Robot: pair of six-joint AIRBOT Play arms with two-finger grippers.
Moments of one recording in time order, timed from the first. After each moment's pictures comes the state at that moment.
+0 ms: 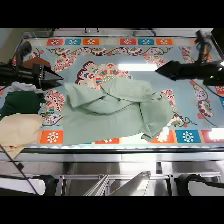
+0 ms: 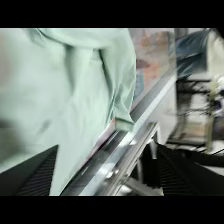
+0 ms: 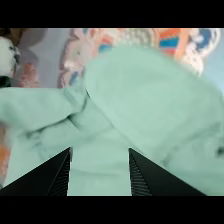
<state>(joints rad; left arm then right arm) 0.31 -1.71 1.53 0.47 -1.67 -1.12 -0.14 -1.49 1.27 -0.47 1.10 0.90</state>
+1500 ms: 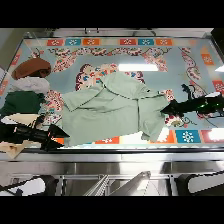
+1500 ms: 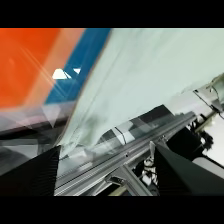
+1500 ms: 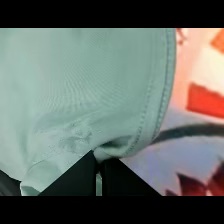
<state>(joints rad) 0.46 -1.42 0.58 0.86 -1.39 -1.22 -0.35 -1.73 1.04 -0.69 1.22 0.90</state>
